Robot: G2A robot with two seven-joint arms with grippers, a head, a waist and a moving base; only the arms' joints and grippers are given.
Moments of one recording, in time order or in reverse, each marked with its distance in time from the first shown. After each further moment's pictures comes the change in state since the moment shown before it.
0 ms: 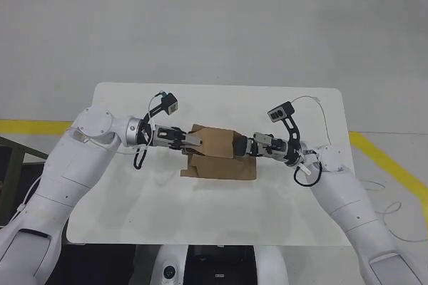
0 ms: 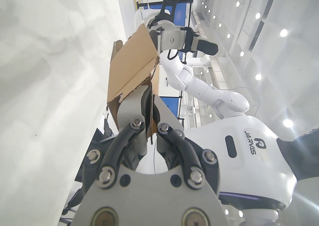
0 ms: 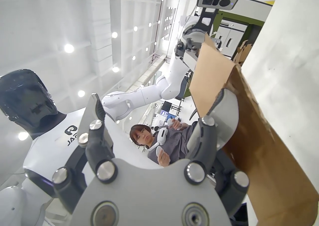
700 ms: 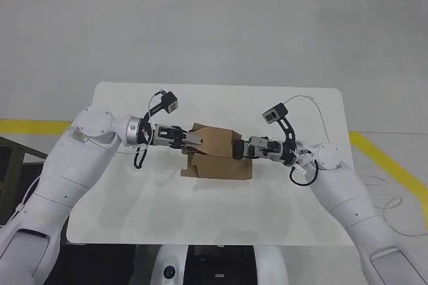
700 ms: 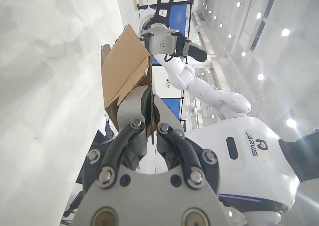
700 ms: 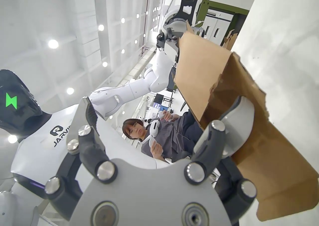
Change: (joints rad) left arm -0.002 0.009 0.009 -0.011 -0.002 -0.004 0.027; right arm 0.039 0.009 -0.061 0.030 -0.037 -0.012 -0.012
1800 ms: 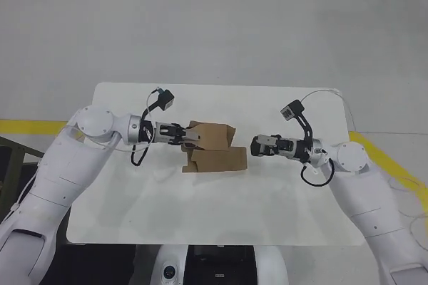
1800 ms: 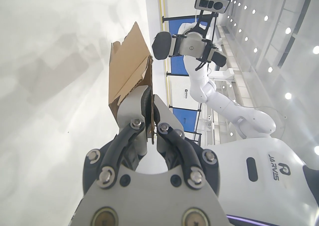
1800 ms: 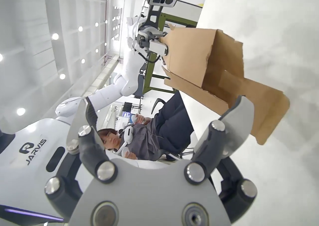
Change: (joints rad) left arm -0.007 0.025 0.010 -0.023 0.121 0.038 0.088; right arm -0.086 0.096 0.144 -0.191 -0.278 0.137 -0.121
